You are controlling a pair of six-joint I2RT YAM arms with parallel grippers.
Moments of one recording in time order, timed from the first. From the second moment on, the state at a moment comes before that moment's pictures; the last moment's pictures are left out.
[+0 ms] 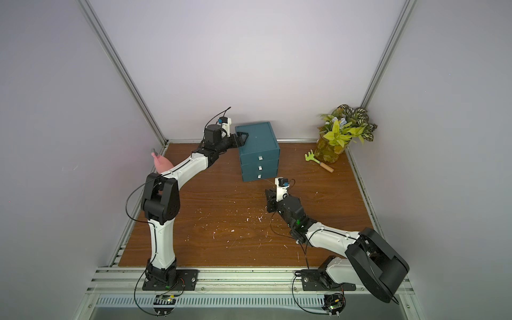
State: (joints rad) left arm -0.34 2.10 1.72 0.12 0.29 -0.45; right arm 0.73 1.26 0.39 0.64 0.19 0.42
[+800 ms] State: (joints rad) left arm -0.34 2.29 1.81 0.46 0.35 -0.64; right arm 0.73 0.90 0.23 0.39 0.29 0.41
